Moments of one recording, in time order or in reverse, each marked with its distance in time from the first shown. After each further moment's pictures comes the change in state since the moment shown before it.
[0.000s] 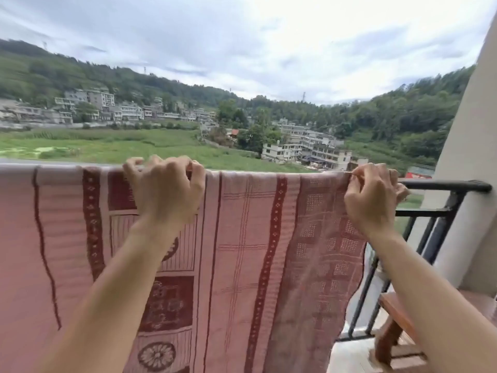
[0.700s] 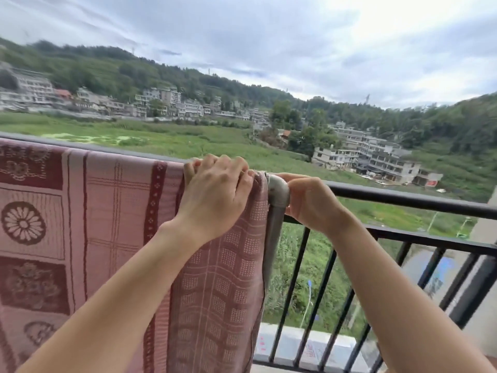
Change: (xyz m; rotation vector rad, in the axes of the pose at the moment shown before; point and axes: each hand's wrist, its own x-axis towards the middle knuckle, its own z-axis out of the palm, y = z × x) left_hand -0.039 0.236 0.096 -0.061 -0.124 0.209; right_hand 0.097 0.125 0.058 1.432 -1.419 0.149
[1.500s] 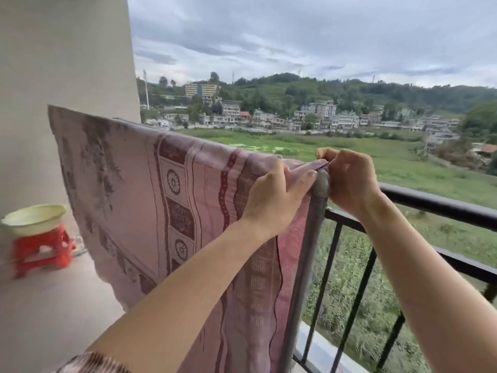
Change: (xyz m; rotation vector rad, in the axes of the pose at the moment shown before) left_hand -0.022 0.106 -0.012 -0.025 -0.008 -0.588; right_hand 0.021 -0.019 0.008 0.326 -0.301 -0.022
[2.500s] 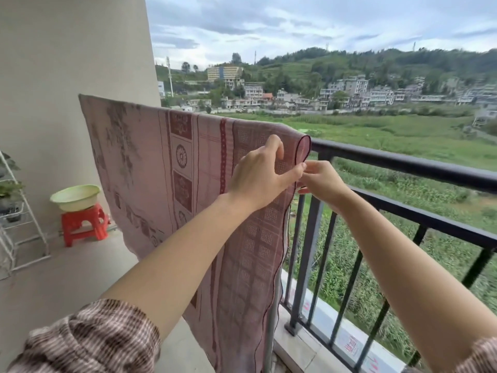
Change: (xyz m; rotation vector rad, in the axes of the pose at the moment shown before) left_hand -0.030 0.011 0.038 0.309 0.130 0.172; right_hand -0.039 0.059 -0.045 -0.755 0.078 -0.044
